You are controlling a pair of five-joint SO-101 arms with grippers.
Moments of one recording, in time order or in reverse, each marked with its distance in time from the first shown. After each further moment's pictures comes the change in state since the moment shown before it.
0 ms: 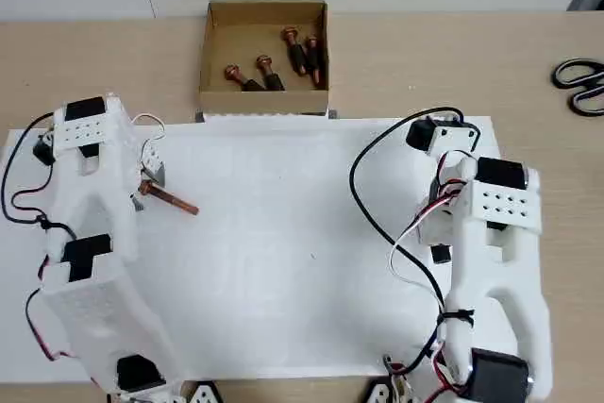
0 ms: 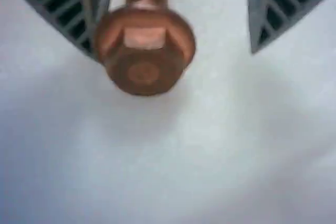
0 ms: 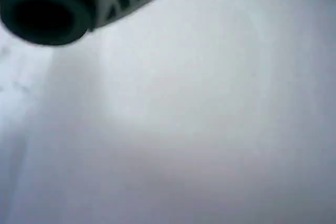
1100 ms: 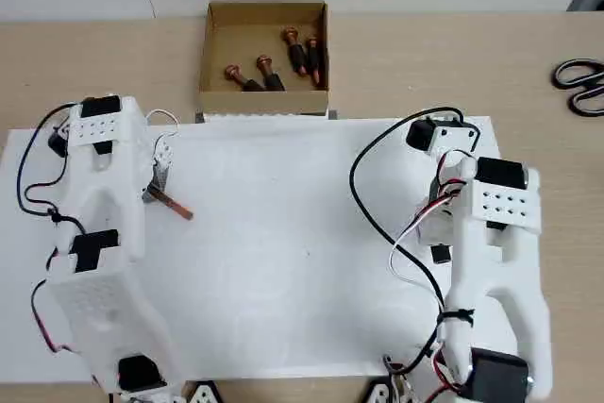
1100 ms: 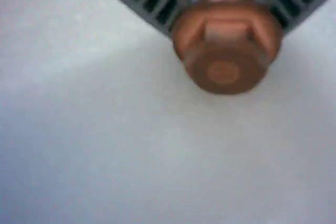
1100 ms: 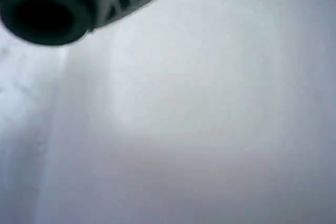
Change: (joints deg) left arm 2.4 5.0 -1.3 -3.1 0.8; right arm 0.0 0.0 0.0 0.0 0.0
